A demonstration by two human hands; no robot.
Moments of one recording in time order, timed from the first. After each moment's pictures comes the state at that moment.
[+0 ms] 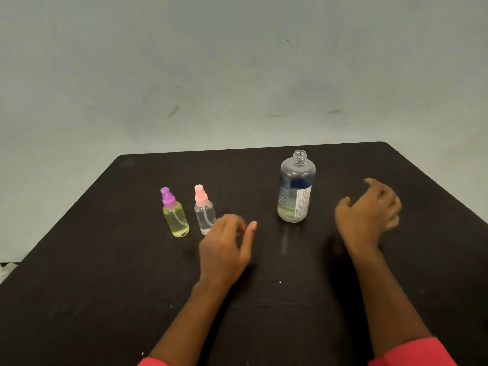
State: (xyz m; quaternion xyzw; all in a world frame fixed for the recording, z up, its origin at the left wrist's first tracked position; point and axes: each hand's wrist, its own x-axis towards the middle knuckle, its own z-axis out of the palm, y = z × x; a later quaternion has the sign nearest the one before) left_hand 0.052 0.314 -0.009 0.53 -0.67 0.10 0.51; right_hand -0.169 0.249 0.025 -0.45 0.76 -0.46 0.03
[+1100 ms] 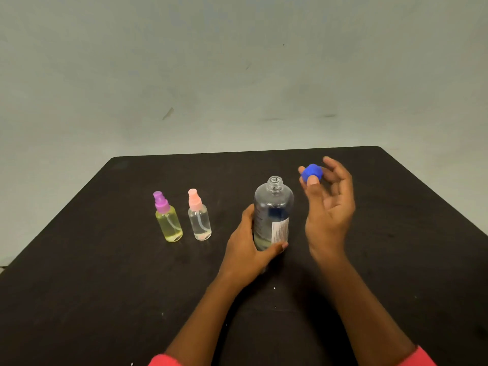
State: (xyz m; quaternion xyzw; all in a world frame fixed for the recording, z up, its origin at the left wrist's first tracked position) left_hand 0.021 0.304 -0.006 0.52 -0.64 -0.30 0.48; right_hand -0.108 0.275 0.055 -0.45 0.30 -0.78 0.31
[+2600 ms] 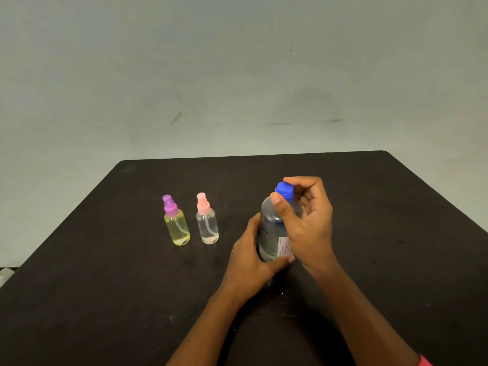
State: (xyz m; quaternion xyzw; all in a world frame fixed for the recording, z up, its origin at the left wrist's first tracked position) left_hand 0.025 0.320 0.006 0.50 -0.63 -0.33 0.49; right_hand -0.084 0.289 0.060 -0.59 0.30 -0.68 0.31
